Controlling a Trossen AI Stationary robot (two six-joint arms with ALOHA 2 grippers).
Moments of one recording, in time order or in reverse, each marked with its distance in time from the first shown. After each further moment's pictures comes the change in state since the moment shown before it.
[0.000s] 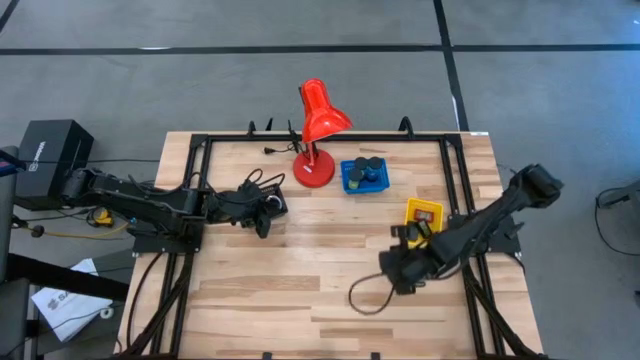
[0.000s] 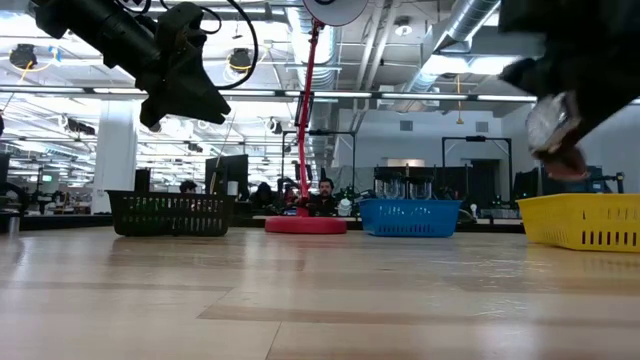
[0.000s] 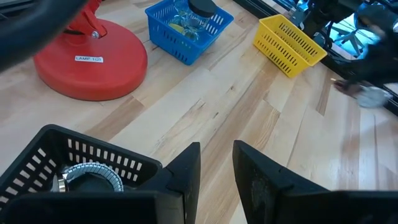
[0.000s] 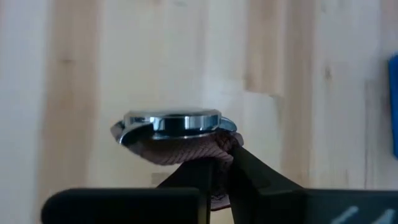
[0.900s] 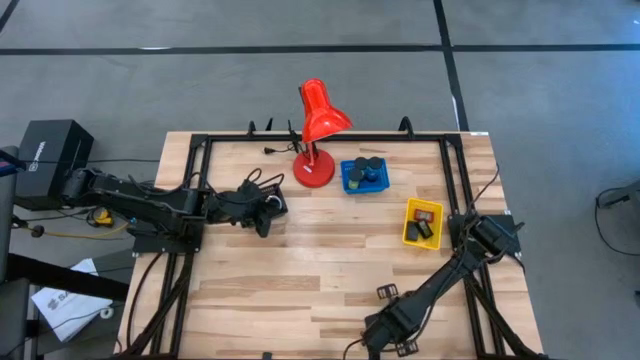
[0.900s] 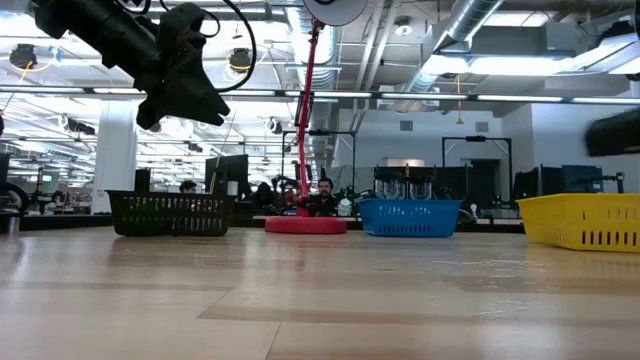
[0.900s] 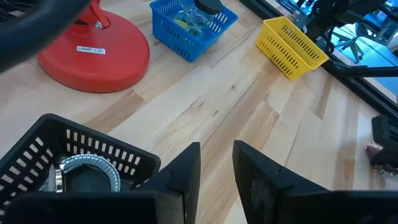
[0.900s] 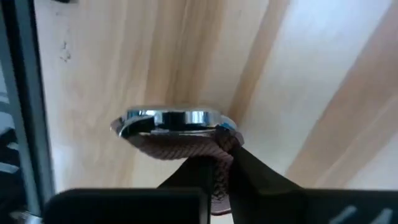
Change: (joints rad) left arm 0.000 0.000 0.000 -0.010 0.001 -0.056; right arm 0.159 0.603 0.475 -0.174 -0.509 0.064
